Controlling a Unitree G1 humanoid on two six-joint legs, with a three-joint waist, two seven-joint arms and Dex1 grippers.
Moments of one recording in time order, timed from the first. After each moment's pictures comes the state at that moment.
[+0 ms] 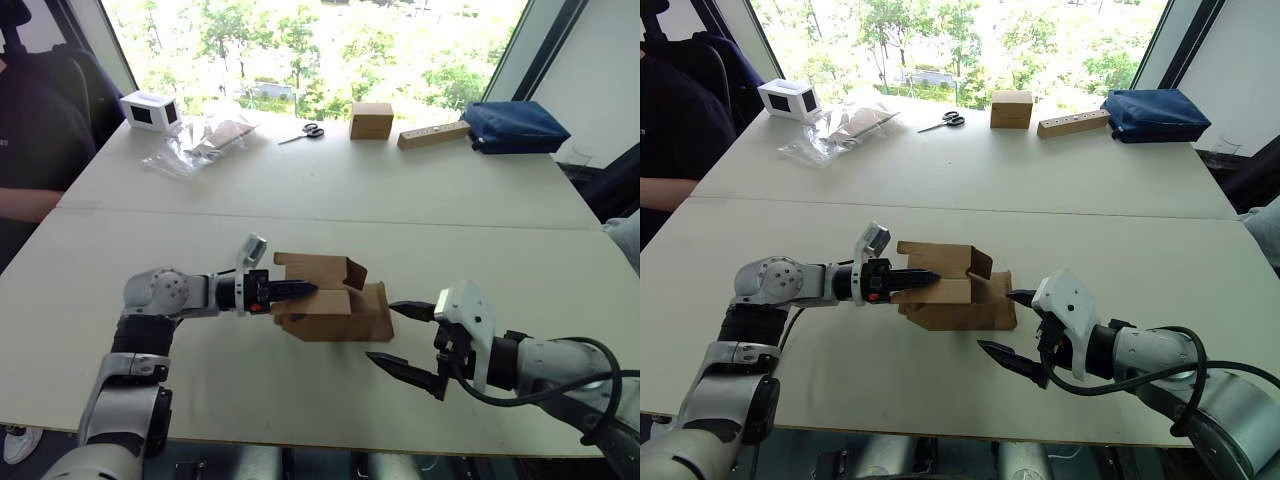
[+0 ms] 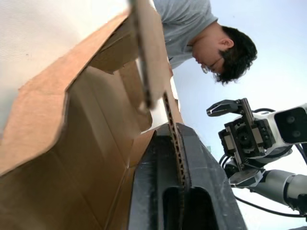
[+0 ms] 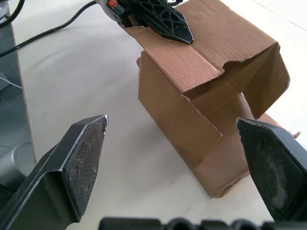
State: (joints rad) left arm -0.64 0.42 0.05 0.35 -0.85 1.36 -0.96; right arm 0.07 -0.85 -0.12 -0.87 0.81 0.84 0.54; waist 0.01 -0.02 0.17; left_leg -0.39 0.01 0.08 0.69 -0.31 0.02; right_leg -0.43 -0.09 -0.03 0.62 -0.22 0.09
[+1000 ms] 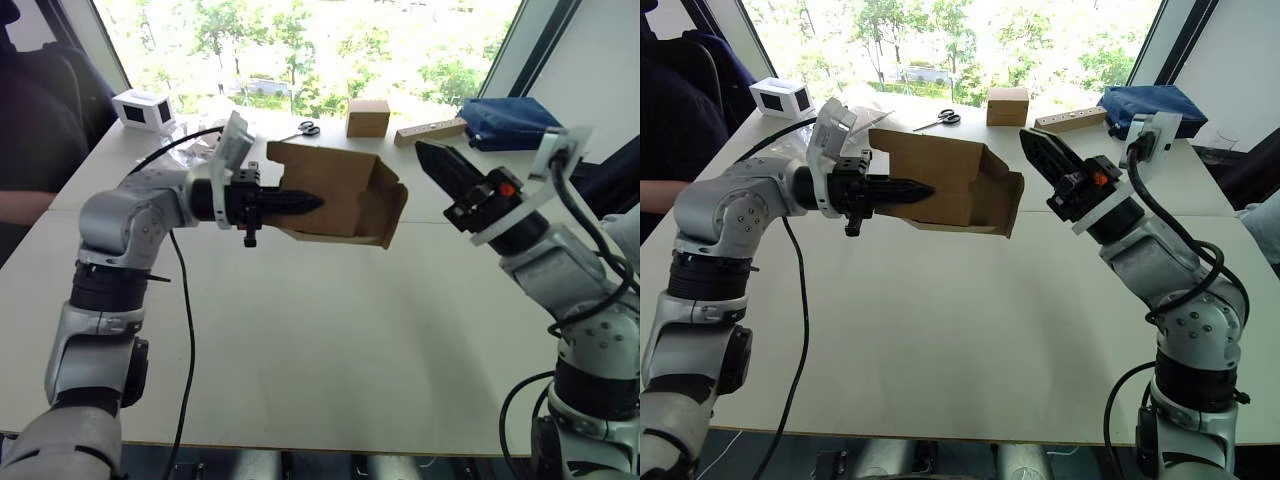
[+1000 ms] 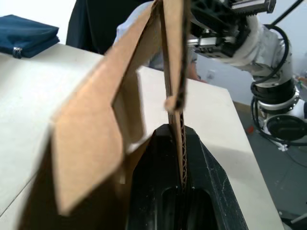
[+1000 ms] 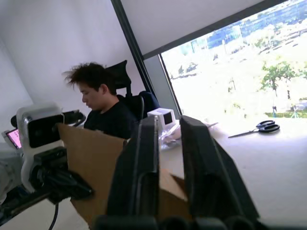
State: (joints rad) left arm -0.91 0.59 -0.02 0.08 -0.65 0.80 -1.22; right arm -0.49 -0.49 -0.29 -0.46 1.24 0.68 0.11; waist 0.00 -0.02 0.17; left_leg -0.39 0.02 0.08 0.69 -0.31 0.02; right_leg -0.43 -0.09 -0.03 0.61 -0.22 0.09
